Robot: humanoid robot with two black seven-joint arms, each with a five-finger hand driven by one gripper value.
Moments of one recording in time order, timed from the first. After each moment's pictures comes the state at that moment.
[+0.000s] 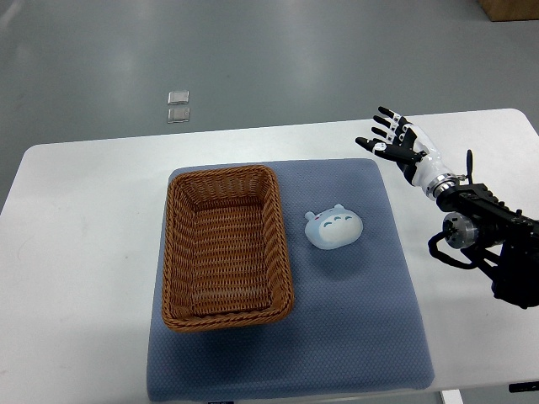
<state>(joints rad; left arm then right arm) -0.15 0.00 -0.12 -0.16 0.06 -0.04 0.03 0.71 -0.26 0.55 0.69 -0.26 -0.01 0.40</state>
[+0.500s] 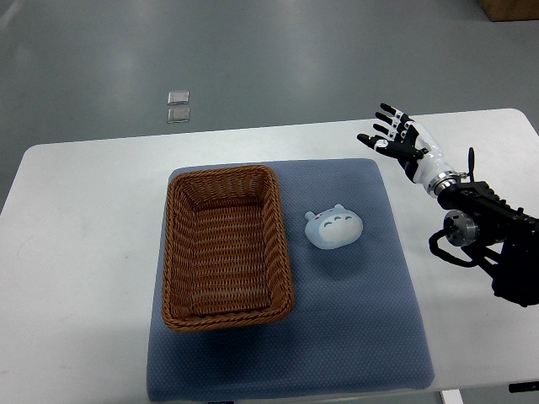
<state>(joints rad) -0.15 0.00 -0.12 -0.16 0.06 -0.04 0.03 0.71 -0.26 0.56 0.69 -0.26 -0.01 0.41</state>
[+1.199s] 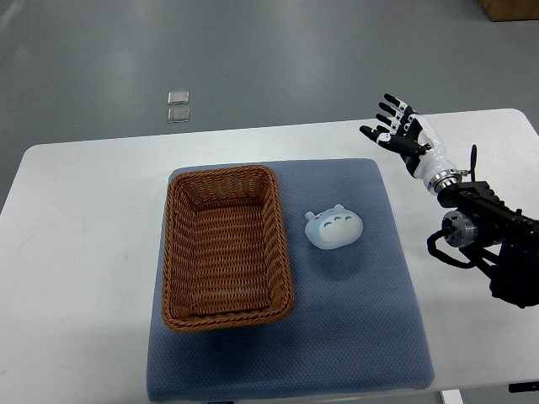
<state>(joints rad) -0.15 0.00 -0.12 -0.16 0.06 -0.04 0.03 0.71 -0.25 0.57 0.69 -0.25 -0.01 0.52</state>
